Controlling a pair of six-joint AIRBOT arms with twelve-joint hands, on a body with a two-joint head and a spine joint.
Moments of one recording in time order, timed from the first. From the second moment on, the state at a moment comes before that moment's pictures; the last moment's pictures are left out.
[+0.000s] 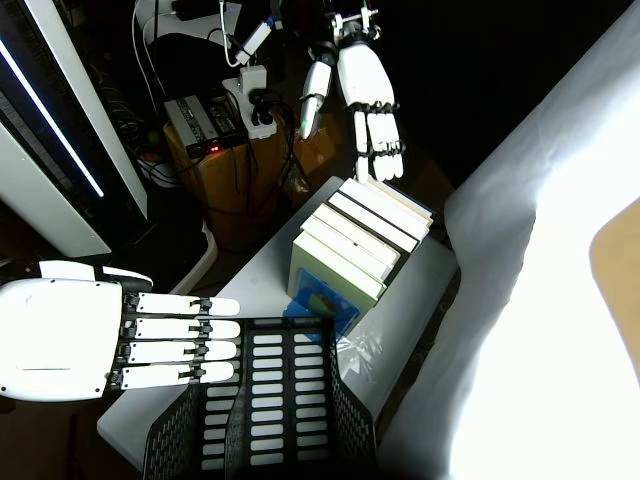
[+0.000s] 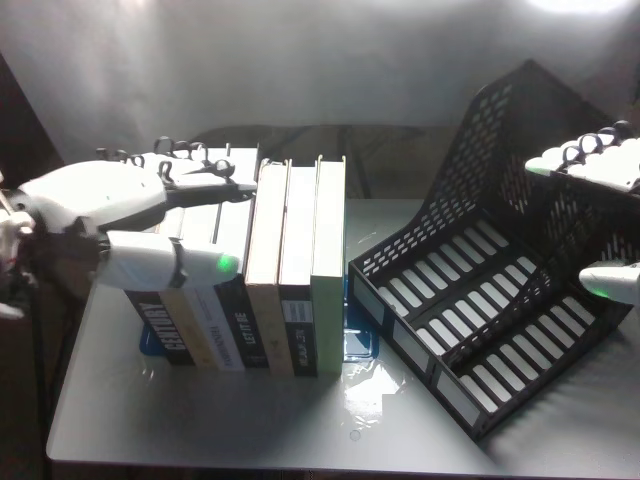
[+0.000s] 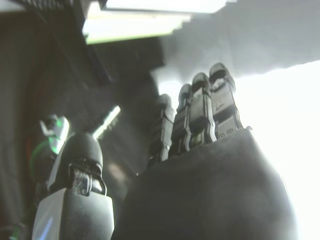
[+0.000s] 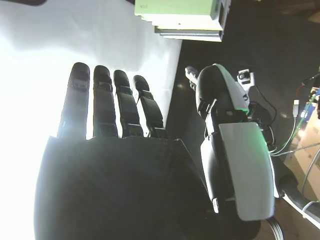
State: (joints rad) left arm 0.55 -1.06 1.31 0.29 -0.61 0.31; right arm -0.69 -0.89 1.11 -0.05 0.74 -0.65
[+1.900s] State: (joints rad) left arm 0.40 -1.09 1.22 1.18 -0.35 0.31; right arm -0.78 -0.92 1.12 0.07 0.77 -0.65
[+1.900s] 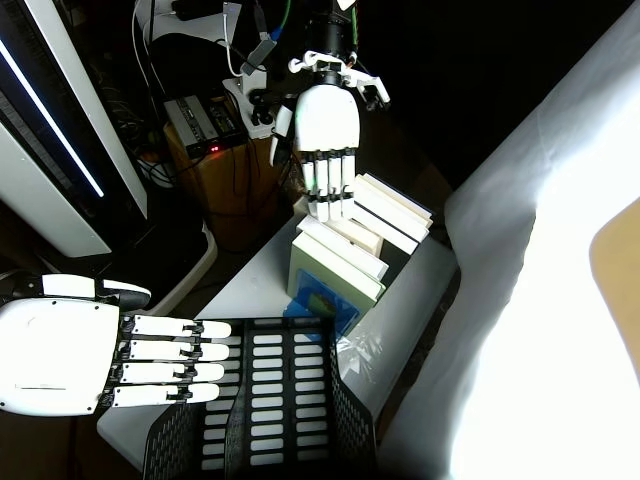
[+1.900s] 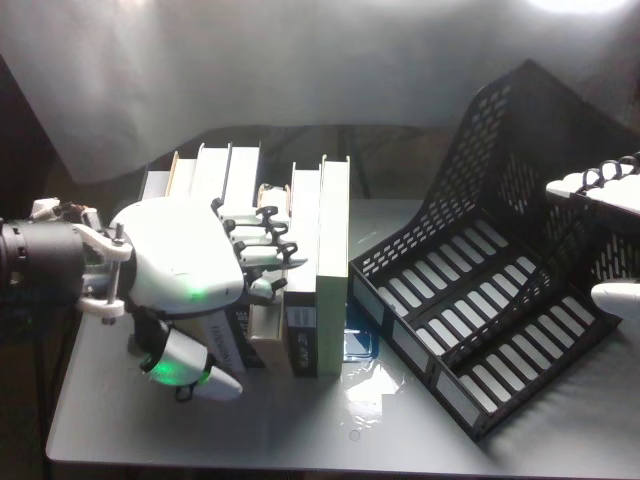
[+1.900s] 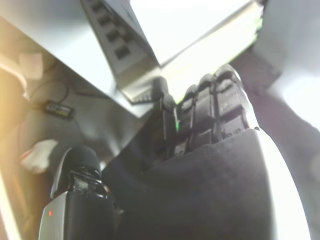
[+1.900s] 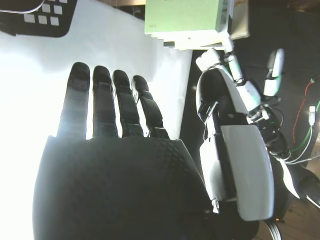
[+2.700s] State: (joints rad) left arm 0.54 -1.04 1.16 1.12 -0.47 0.32; right arm -0.79 -0.92 1.12 0.09 0.78 -0.65
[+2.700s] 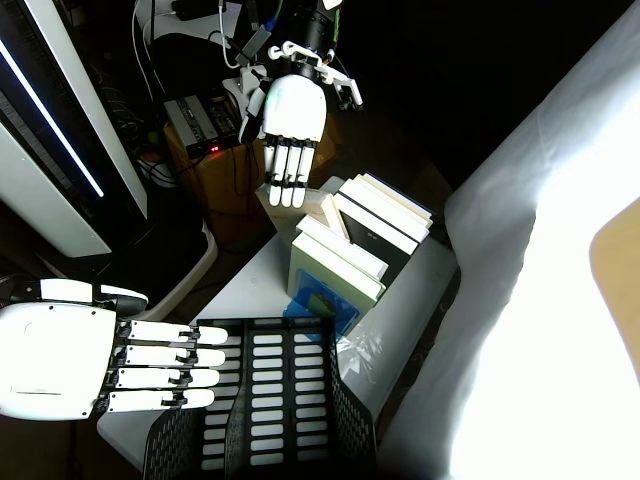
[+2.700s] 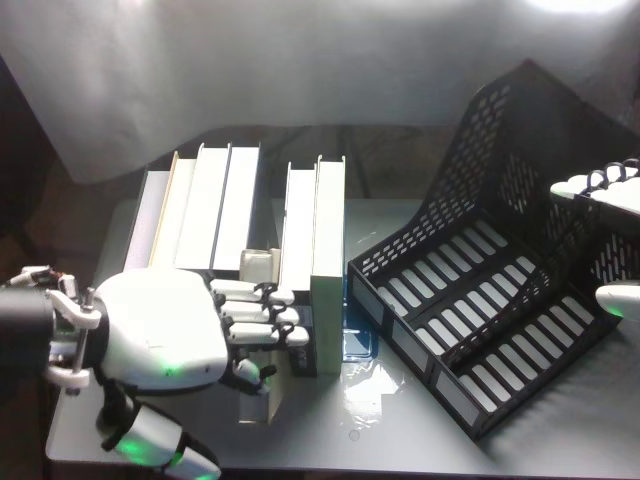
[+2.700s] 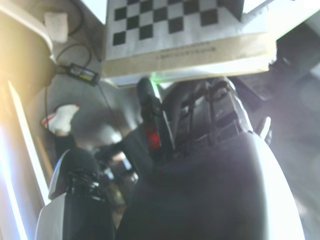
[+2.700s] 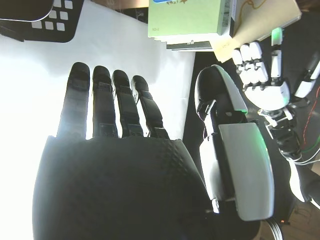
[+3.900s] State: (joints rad) left arm 0.98 -0.95 1.11 -0.25 -1.18 0.32; right arm -0.53 -0.94 1.08 -0.37 0.65 -0.58
